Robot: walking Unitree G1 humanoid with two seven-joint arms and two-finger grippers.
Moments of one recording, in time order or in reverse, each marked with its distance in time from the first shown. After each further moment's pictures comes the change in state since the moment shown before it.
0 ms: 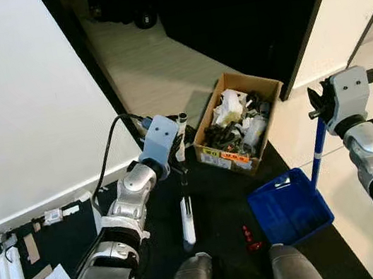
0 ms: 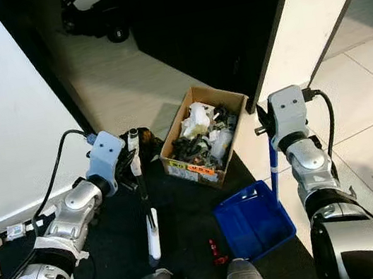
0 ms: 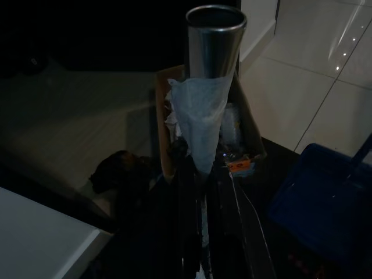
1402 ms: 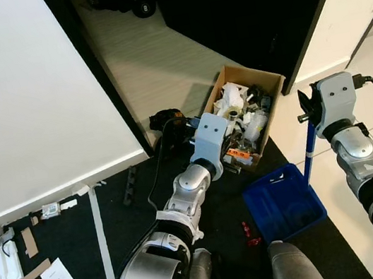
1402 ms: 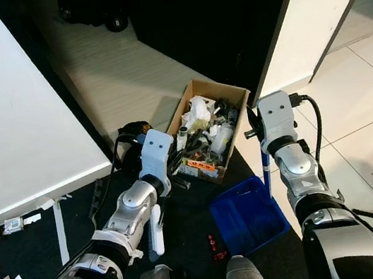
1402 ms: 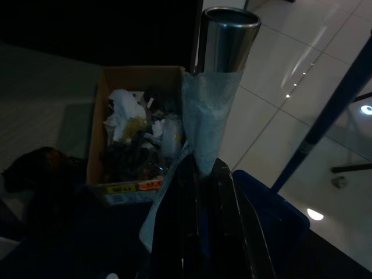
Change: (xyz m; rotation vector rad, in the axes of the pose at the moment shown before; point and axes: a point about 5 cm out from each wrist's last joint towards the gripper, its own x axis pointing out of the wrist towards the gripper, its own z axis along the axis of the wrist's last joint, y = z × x) left arm 0.040 -0.083 0.022 -0.158 -0.047 -0.052; right arm 0.001 0.017 0.001 -0.023 -0.027 0.020
